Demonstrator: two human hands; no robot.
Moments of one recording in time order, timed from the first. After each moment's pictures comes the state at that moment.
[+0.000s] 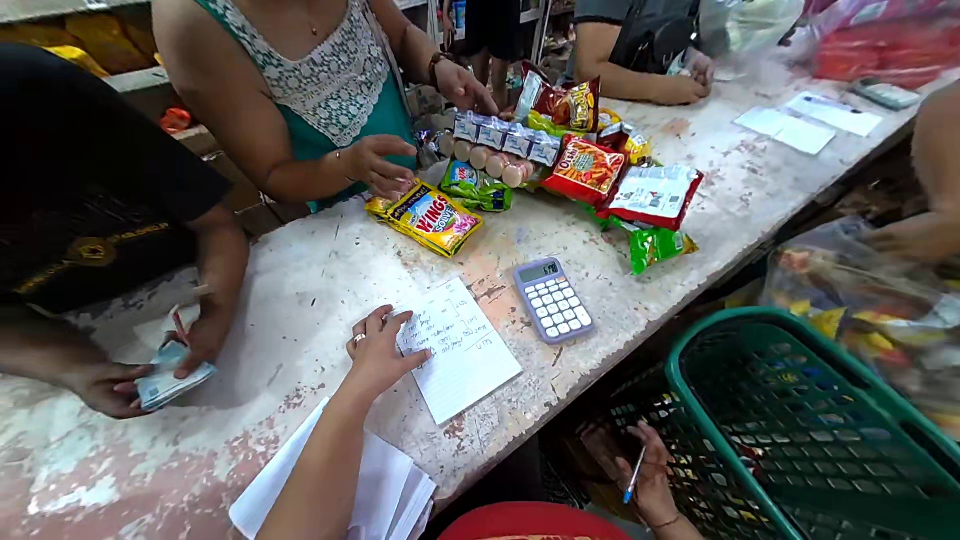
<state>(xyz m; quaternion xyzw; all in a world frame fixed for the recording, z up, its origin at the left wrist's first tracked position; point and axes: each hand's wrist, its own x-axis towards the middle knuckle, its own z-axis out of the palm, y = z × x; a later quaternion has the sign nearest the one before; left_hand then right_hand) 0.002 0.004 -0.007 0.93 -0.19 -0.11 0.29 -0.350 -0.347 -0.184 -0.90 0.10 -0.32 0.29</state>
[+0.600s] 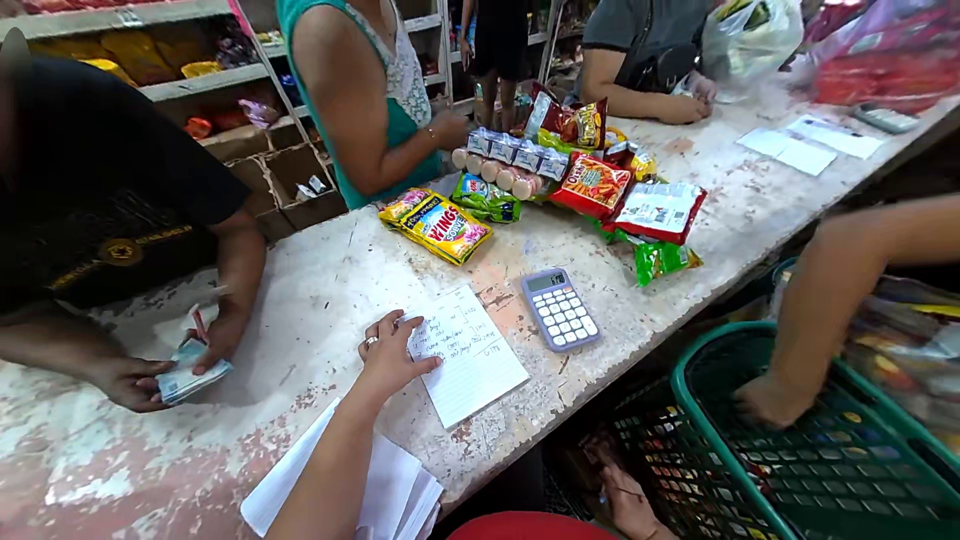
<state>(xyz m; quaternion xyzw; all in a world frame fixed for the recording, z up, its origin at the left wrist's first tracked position) 0.003 0.003 -0.005 0.94 -0.18 -0.13 0.26 -0.352 -0.318 -0.192 -0.97 0.05 -0.12 0.22</state>
